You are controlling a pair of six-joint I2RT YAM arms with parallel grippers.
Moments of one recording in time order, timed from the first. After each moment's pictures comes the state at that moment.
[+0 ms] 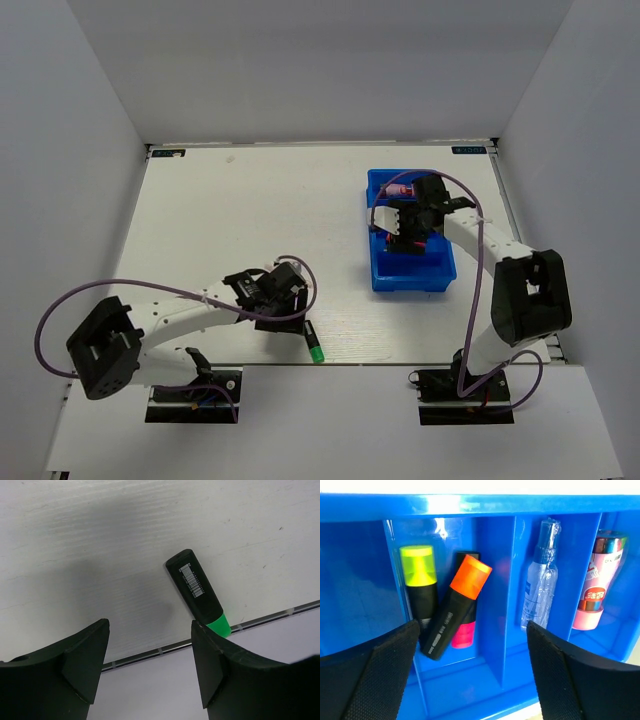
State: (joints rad) left arm -0.95 1.25 0.70 -0.63 -0.05 -0.78; right arm 0.30 1.59 1.10 -0.58 -0.28 -1.31
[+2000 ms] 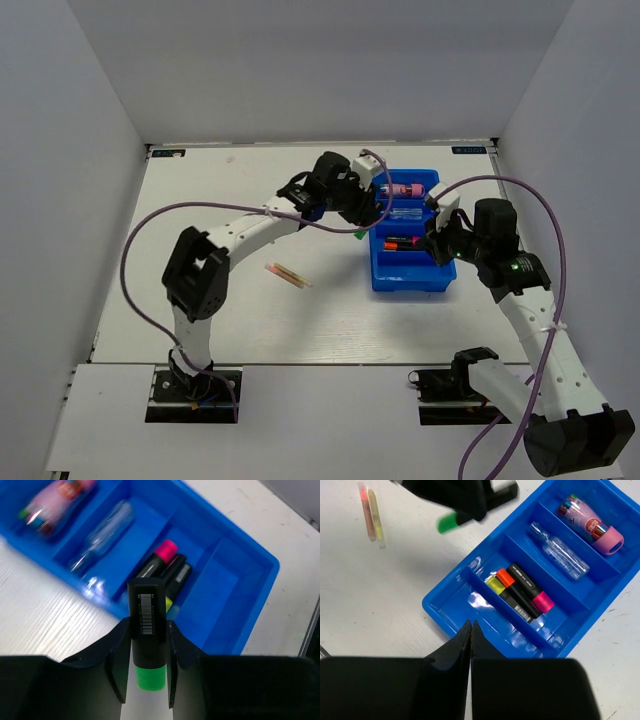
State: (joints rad) left arm -0.75 1.90 1.60 -0.25 0.32 -0.09; right arm 0.21 0.88 0.91 -0.61 -0.48 -0.34
